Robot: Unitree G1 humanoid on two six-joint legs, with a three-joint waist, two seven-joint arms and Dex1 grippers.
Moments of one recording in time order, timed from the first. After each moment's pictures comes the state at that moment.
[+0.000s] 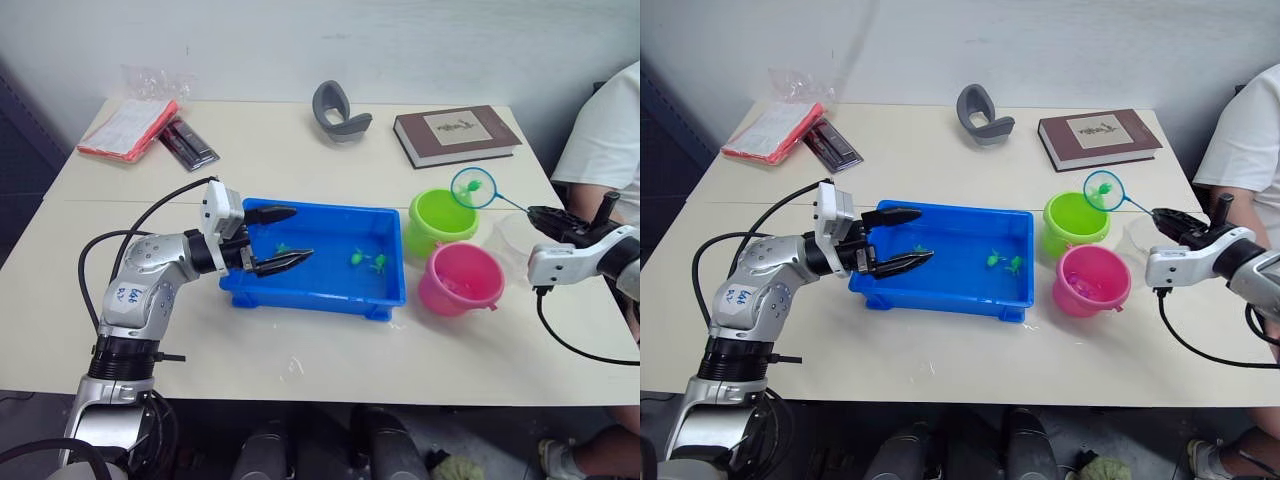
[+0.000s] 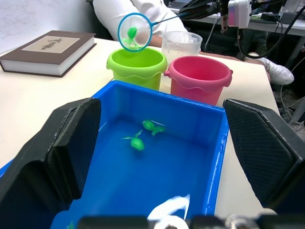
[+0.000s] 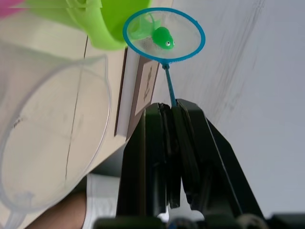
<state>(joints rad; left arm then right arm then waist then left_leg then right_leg) -0.55 0.52 0.03 0.01 -0.48 0.33 -1.00 -0.36 -1.17 -0.03 0.39 -0.65 -0.70 0.18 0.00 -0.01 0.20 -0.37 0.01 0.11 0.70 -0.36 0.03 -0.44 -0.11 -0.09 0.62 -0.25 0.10</state>
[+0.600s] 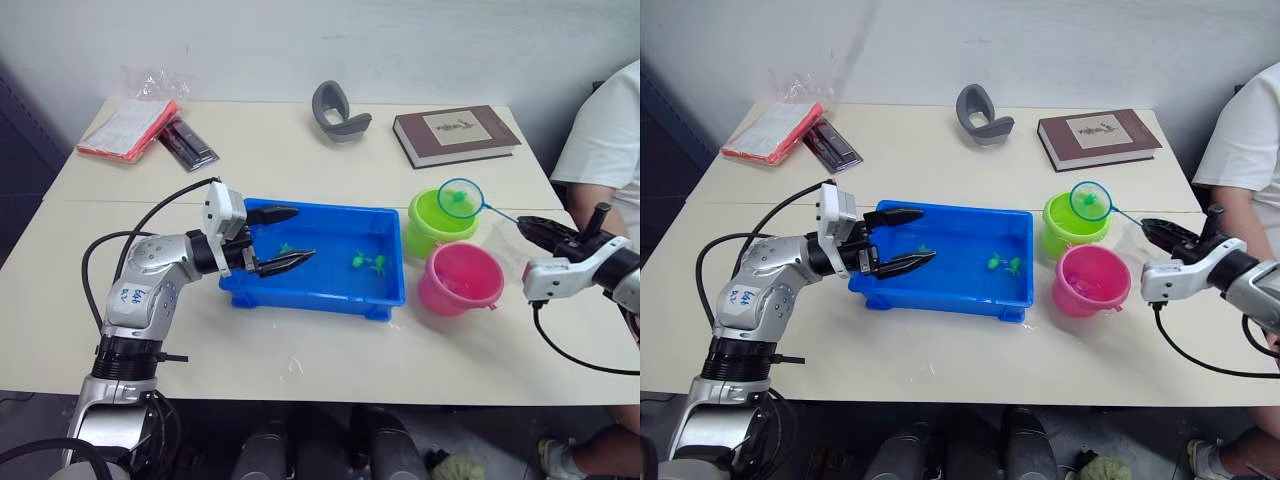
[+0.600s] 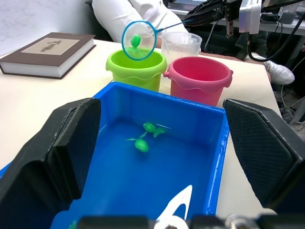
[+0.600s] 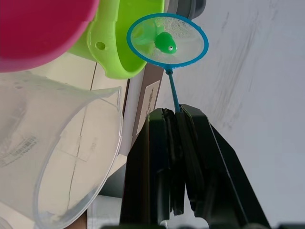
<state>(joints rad) -0.55 0.51 0.02 0.02 -0.47 0.31 -1.00 -0.28 -1.19 -0.04 0.36 -0.65 -0.73 0.11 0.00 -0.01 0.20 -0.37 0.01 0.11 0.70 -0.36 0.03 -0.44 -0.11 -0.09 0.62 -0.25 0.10</state>
